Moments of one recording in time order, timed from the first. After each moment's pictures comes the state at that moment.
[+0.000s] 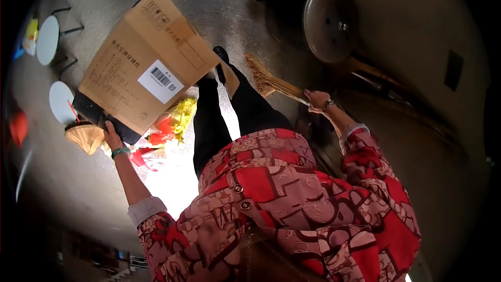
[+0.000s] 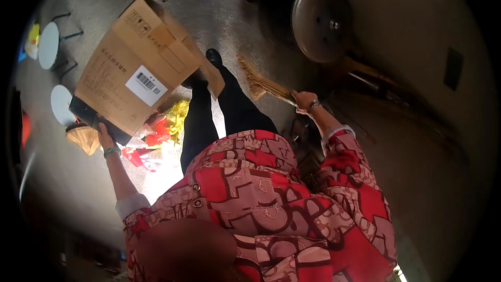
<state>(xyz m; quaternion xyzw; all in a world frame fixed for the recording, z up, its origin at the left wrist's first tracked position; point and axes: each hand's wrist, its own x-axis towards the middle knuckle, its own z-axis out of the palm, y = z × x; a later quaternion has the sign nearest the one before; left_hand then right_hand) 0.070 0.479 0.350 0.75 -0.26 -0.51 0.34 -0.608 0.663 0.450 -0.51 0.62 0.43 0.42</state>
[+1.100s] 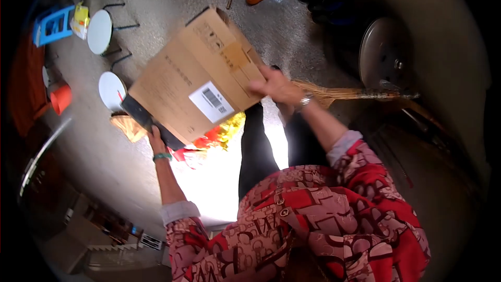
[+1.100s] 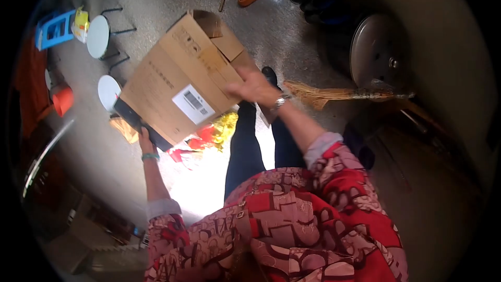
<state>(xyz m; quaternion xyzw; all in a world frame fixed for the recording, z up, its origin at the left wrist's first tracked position) 0.047 0.472 0.378 0.74 -0.23 -0.51 0.37 -0.404 0.436 0.409 -0.40 0.59 -0.26 0.65</state>
